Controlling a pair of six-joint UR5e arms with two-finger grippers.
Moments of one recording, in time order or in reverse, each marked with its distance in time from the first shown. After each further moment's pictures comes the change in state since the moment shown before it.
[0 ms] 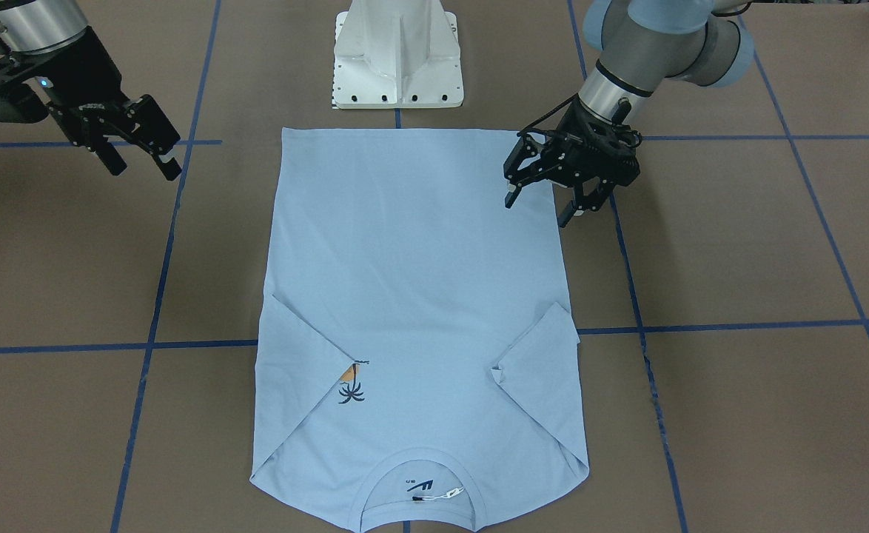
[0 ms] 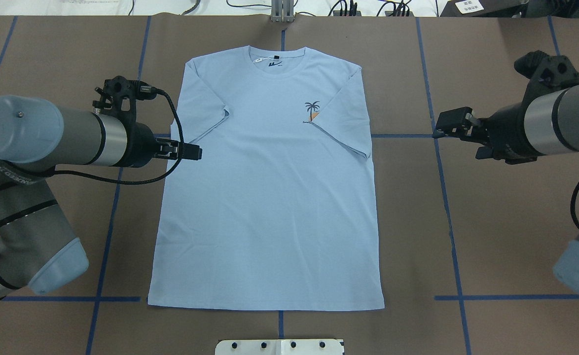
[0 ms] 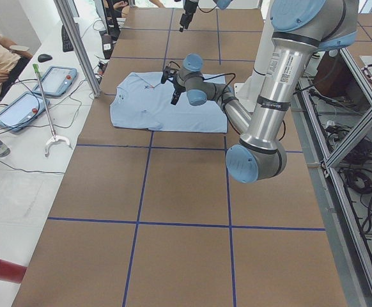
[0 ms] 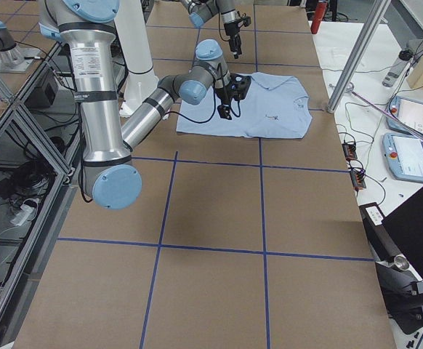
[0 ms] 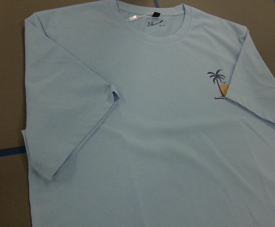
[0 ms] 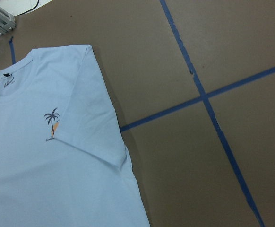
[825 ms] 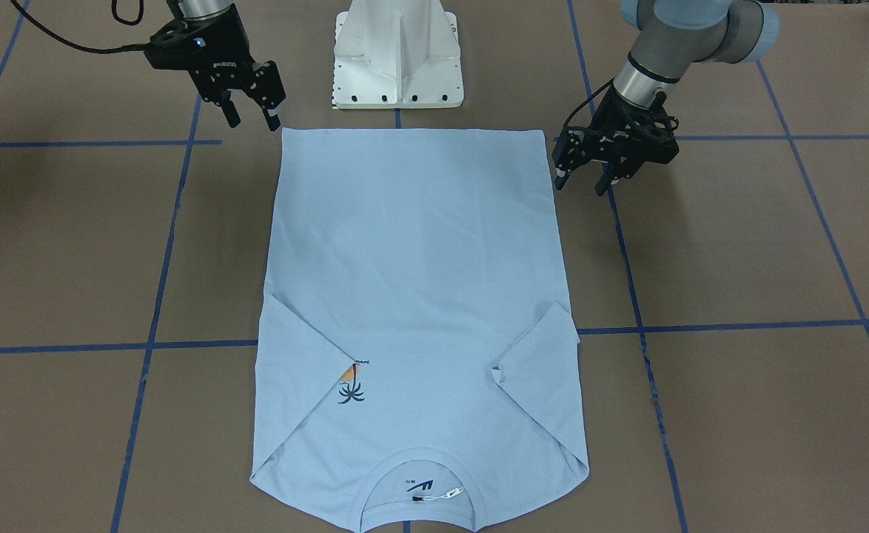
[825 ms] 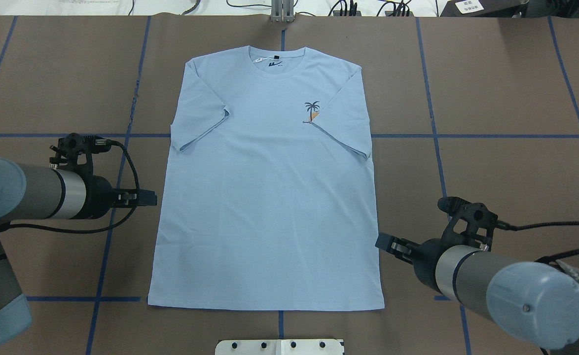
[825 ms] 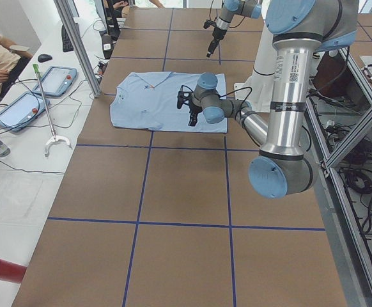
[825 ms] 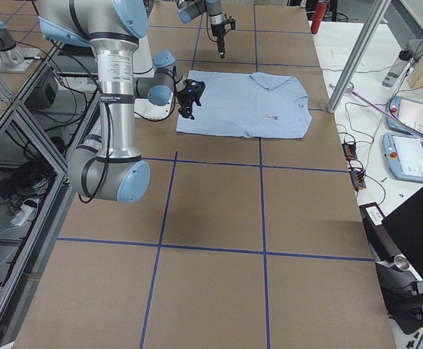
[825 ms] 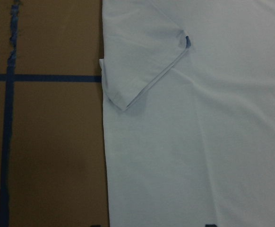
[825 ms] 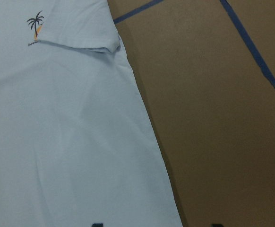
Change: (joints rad) left arm 0.106 0.241 -0.105 0.000 0.027 -0.196; right arm -0.580 -0.072 0.054 -0.002 -0.512 0.328
